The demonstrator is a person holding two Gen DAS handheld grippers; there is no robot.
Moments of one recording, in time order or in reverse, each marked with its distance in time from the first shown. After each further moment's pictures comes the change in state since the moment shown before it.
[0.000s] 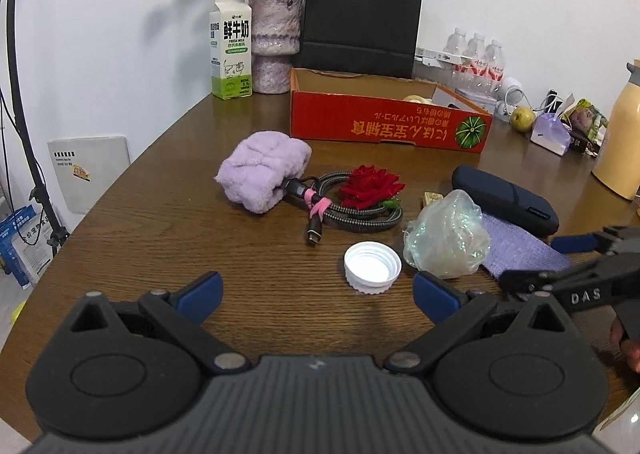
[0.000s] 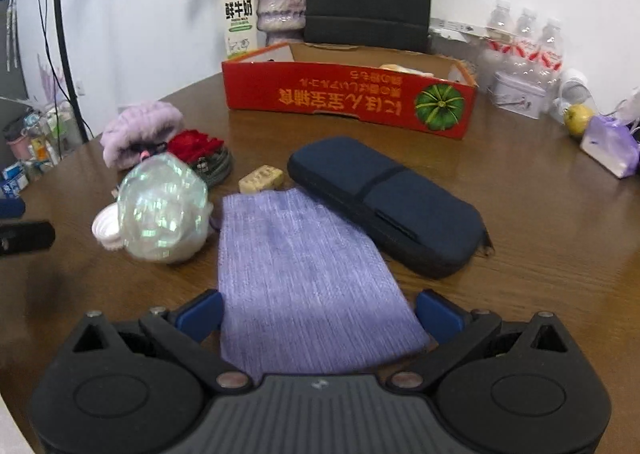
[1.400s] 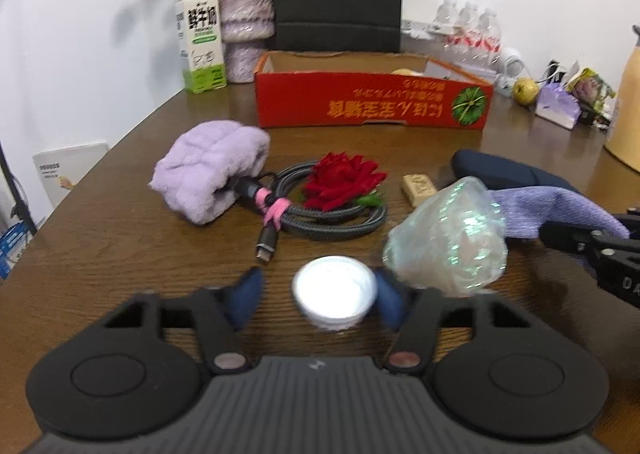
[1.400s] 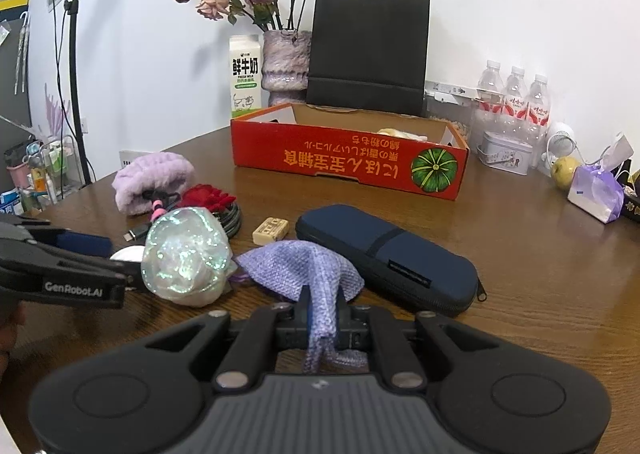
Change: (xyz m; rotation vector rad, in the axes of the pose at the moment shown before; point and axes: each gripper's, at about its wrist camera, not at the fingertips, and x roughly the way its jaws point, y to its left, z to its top) left arm 0.059 -0.034 0.006 0.070 0.023 0.002; right arm -0.027 0.010 -0.008 -0.022 -0.204 -0.038
